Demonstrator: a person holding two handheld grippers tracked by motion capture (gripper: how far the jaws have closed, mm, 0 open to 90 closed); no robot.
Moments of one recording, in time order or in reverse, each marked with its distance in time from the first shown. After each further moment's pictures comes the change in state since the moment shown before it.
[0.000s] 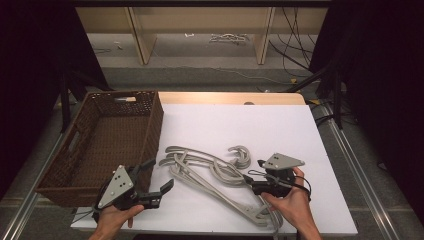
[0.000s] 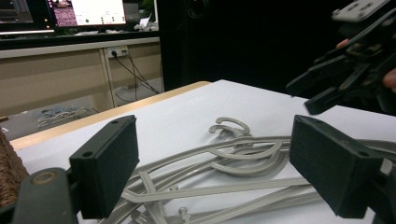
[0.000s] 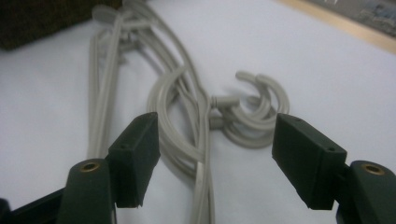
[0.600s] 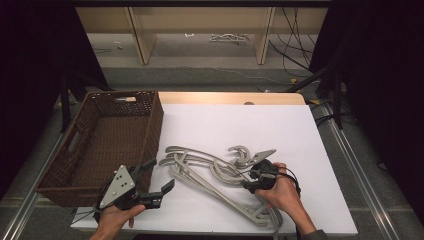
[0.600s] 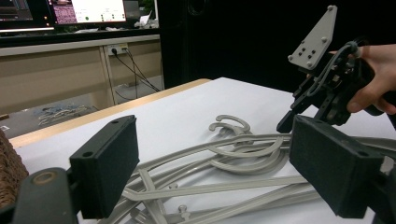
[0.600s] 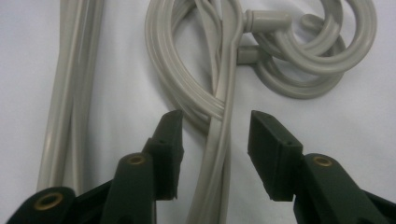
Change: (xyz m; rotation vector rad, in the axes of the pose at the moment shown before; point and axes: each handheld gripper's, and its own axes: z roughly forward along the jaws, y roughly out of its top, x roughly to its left) left arm -0.001 -0.001 0.001 0.011 0.004 0.003; right arm -0.009 0.001 0.049 0.320 0.103 -0.055
